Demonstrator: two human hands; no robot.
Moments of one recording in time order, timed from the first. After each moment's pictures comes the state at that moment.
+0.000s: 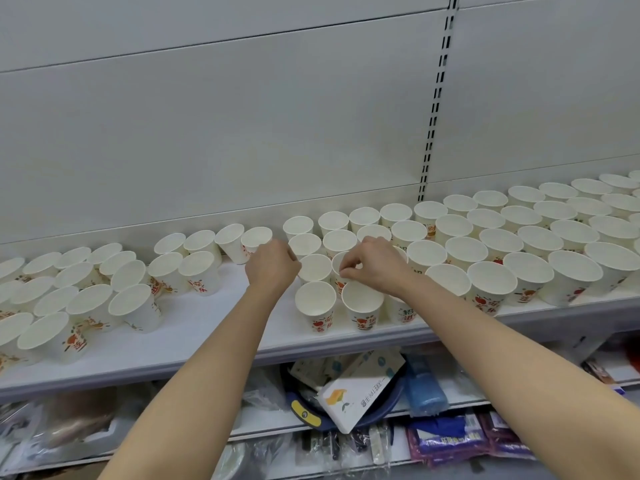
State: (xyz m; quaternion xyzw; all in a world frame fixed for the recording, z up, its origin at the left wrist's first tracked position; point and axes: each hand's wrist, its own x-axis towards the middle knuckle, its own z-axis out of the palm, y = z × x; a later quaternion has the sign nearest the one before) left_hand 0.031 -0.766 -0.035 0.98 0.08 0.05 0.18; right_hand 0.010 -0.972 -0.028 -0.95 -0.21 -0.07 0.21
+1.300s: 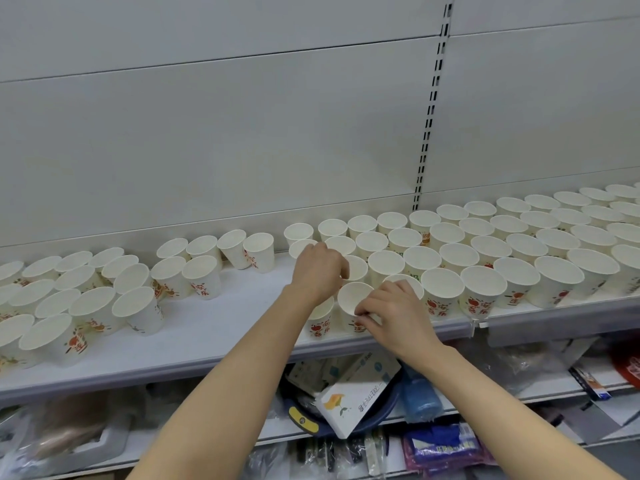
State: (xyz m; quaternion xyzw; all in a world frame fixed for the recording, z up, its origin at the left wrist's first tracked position) left_hand 0.006 -0.824 -0.021 0.97 -0.22 0.09 0.03; right_hand -0.076 -0.983 -0.069 -0.93 -0.23 -0.24 0.17
